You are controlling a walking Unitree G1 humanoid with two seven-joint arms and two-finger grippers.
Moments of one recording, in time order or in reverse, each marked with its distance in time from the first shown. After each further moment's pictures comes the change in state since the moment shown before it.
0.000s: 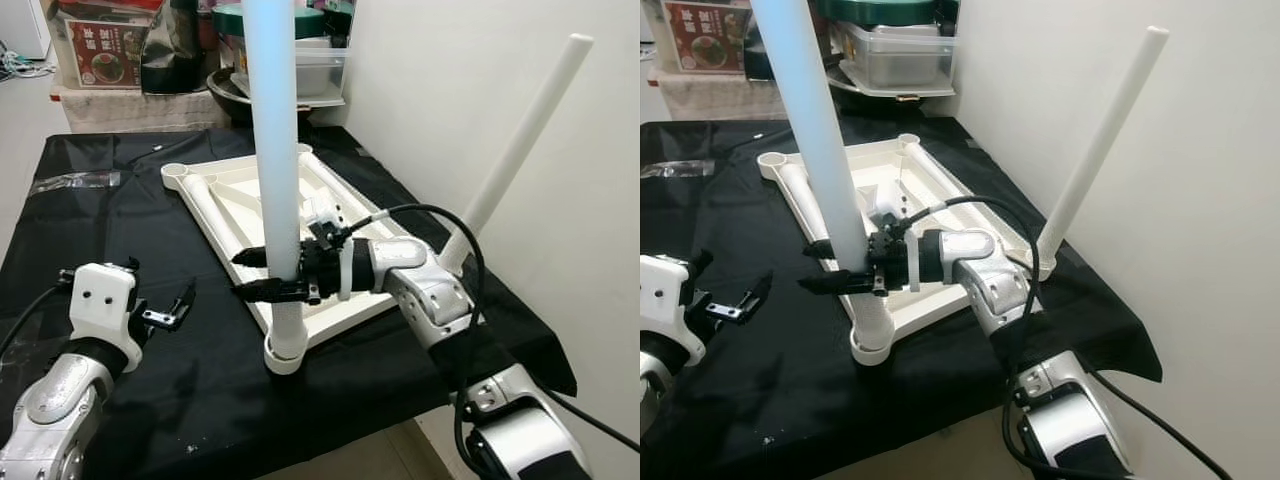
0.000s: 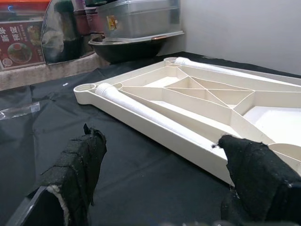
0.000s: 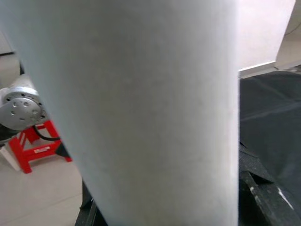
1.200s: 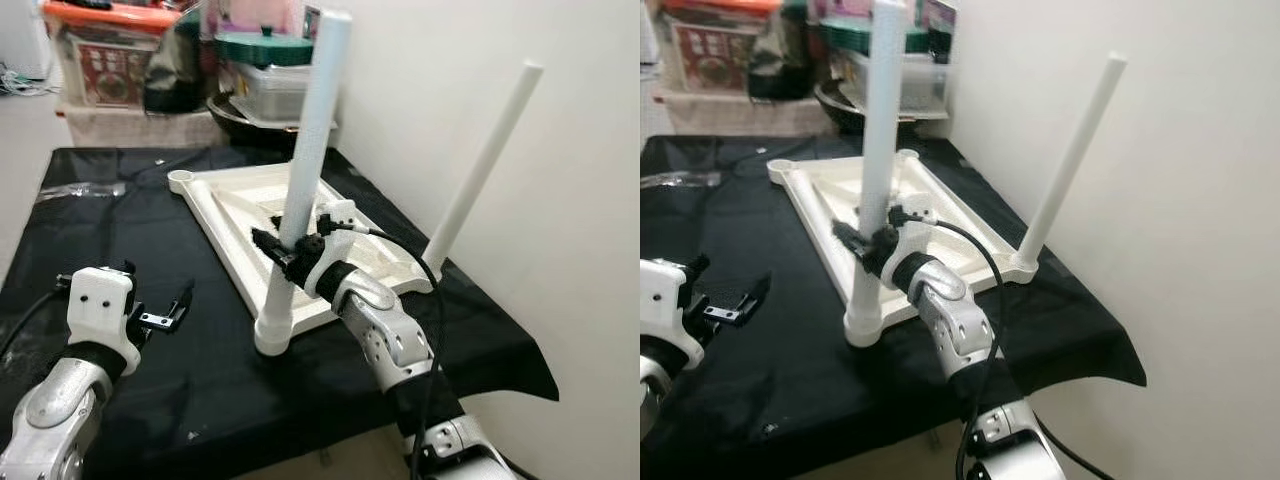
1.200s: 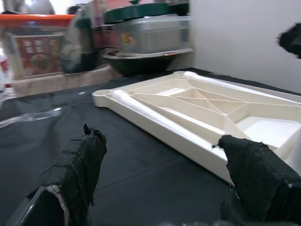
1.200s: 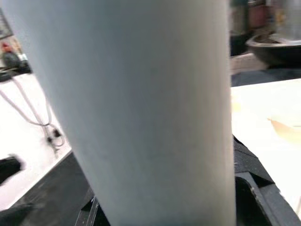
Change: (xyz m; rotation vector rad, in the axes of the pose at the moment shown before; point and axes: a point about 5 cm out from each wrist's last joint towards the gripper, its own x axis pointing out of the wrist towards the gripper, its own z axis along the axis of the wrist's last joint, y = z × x) left arm -0.003 0.004 -0.002 -0.005 0.000 0.032; right arm 0.007 -0.015 -0.045 0.294 -0.114 -0.928
